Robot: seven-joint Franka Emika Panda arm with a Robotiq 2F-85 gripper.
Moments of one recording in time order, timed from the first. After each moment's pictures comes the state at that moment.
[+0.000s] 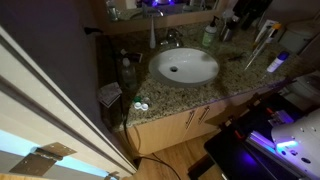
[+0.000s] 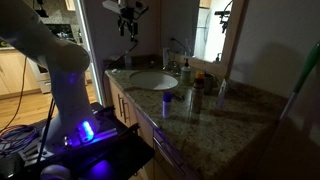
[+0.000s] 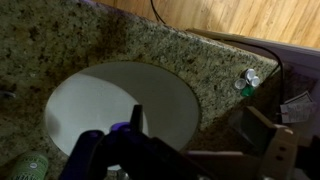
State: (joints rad) arm 0.18 -0.61 0.03 -2.46 0.28 1.96 0.03
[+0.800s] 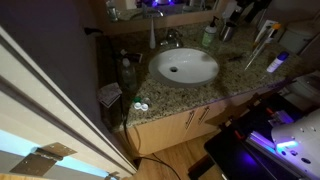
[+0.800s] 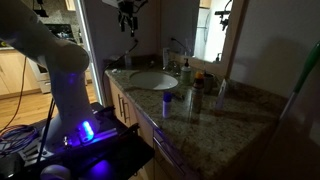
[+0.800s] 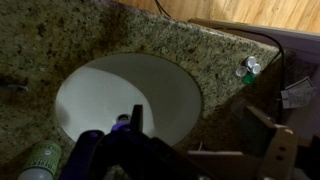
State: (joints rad) arm 0.17 -0.63 0.05 -2.43 0.26 1.94 0.09
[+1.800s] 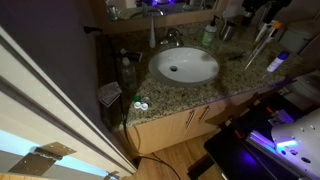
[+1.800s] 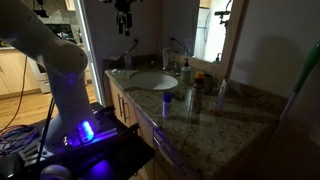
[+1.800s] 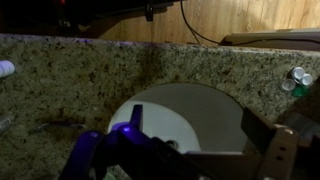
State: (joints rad) arm 0.10 -0.63 0.14 -2.37 0.15 1.73 0.34
